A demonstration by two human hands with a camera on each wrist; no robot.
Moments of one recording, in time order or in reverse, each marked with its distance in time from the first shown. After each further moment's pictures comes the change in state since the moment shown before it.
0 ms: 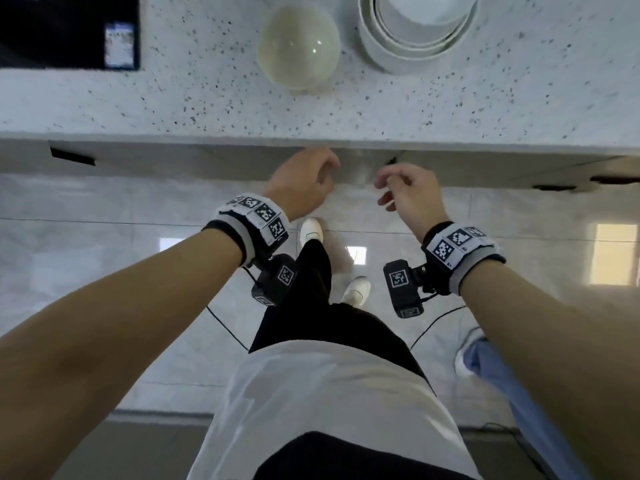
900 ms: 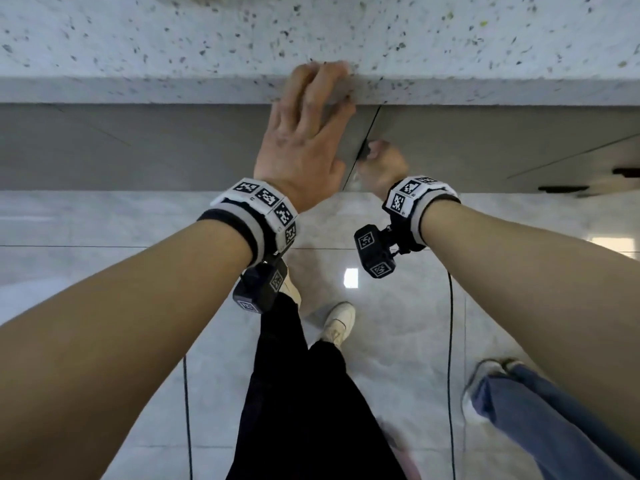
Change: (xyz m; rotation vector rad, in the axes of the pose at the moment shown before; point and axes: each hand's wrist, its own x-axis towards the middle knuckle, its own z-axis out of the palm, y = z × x) left_hand 0.078 0.003 0.128 0.552 0.587 0.398; right_hand 0.159 0.131 0.010 -0.412 0.003 0.114
